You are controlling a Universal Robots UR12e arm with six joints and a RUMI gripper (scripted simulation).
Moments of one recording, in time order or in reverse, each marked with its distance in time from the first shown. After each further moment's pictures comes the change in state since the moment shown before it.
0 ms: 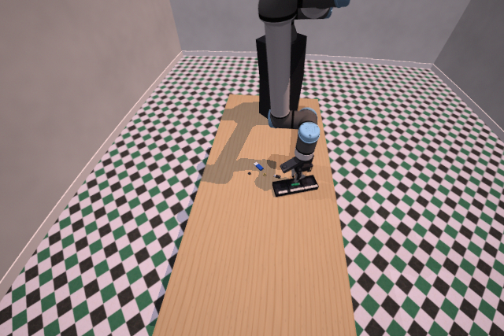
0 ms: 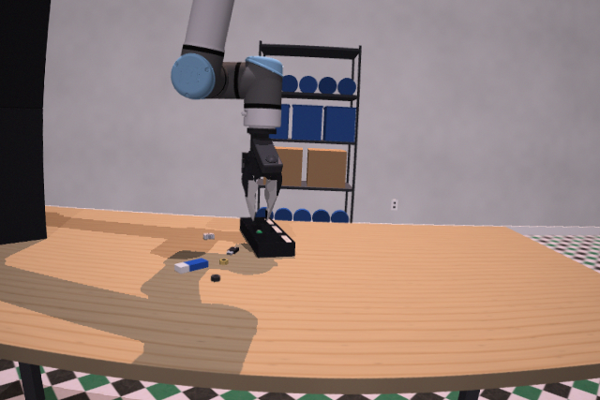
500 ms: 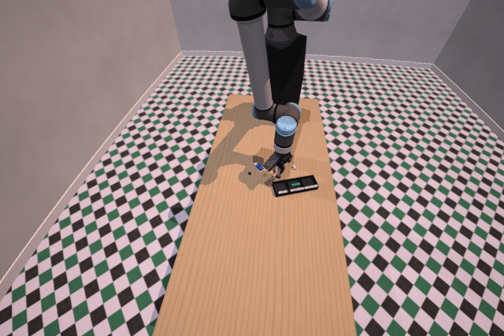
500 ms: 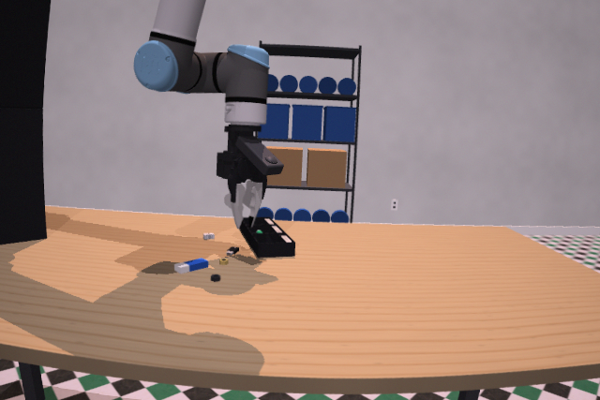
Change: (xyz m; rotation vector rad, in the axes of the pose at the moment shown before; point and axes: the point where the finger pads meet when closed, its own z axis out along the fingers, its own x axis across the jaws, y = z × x) arm 0.058 -0.088 -0.006 0.008 0.016 -0.427
